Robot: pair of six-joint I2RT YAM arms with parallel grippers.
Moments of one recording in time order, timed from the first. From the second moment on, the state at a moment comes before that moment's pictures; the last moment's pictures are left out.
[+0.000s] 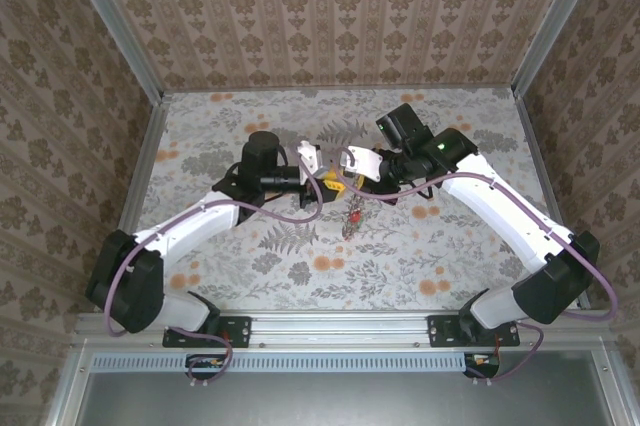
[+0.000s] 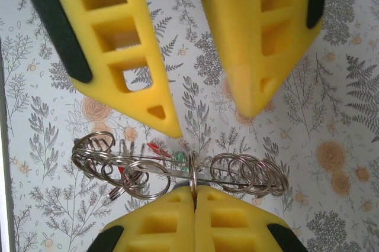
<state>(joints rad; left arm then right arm) -0.63 1.40 0.89 0.19 0.88 0.30 0.58 1.45 1.47 -1.04 -0.29 -0.73</state>
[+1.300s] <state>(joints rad) -0.62 1.40 0.78 0.39 0.98 0.17 0.57 1.48 1.47 -1.03 -0.35 -0.74</state>
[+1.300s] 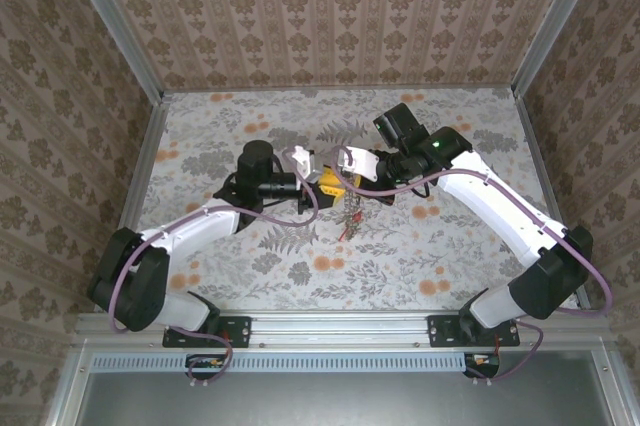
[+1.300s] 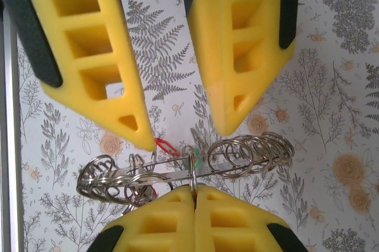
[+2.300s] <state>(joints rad) -0.66 1.48 0.74 0.60 0.93 0.07 0.50 1.41 1.35 -0.89 -0.46 -0.71</state>
